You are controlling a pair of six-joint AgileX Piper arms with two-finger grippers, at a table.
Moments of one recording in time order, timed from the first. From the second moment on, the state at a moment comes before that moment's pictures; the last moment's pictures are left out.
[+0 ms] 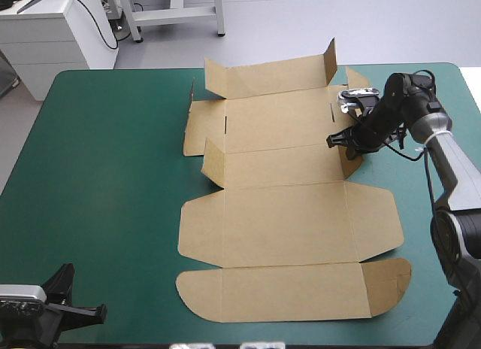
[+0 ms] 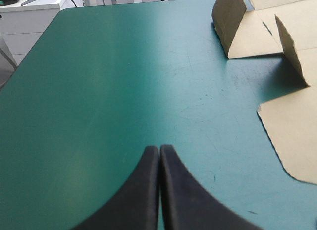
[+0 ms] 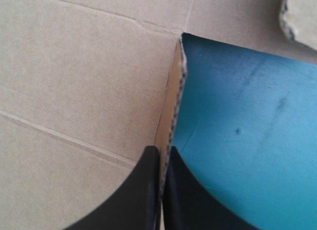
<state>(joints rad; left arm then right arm) 0.03 -0.02 -0.42 -0.05 0.83 0.09 0.08 1.86 -1.68 0.22 1.23 -0.23</state>
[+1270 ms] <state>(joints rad) 0.03 -0.02 -0.42 -0.05 0.83 0.09 0.43 2.08 -1.99 0.06 1.19 -0.99</state>
